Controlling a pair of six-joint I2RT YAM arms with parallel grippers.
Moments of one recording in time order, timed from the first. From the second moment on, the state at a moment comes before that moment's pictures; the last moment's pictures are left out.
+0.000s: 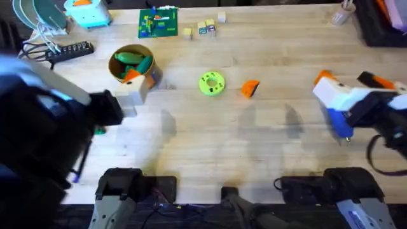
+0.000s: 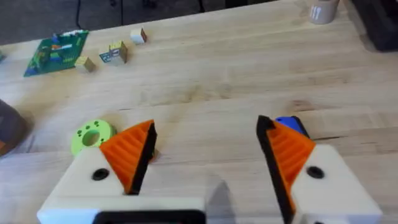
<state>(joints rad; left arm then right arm) 0.00 0.37 0.68 -0.78 -0.09 -0.06 0.00 0.25 0.55 -0.69 -0.05 0.16</state>
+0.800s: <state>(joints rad) 0.18 1.22 0.98 -1.06 -0.11 -0.13 0.00 0.64 0.85 -0.81 -0.06 0.16</state>
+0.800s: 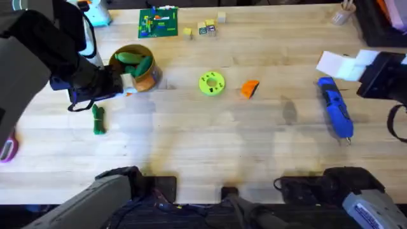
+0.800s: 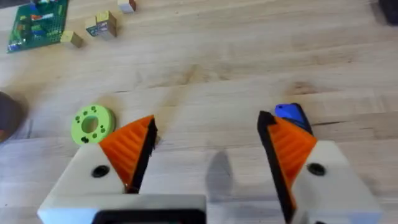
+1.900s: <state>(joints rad) -0.62 0.95 1.03 -0.75 0.11 -0.11 0.00 0.64 0.85 -1.27 -0.06 0.16</state>
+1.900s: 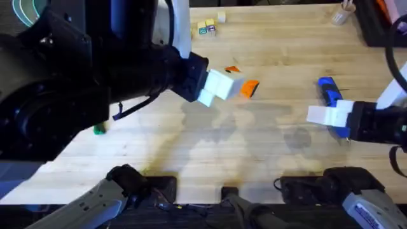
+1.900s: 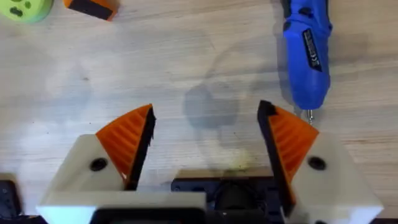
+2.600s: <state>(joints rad) -0.62 0.83 0.75 -0.23 0.11 0.08 0.00 0.64 0.85 -1.27 -0.06 0.16</state>
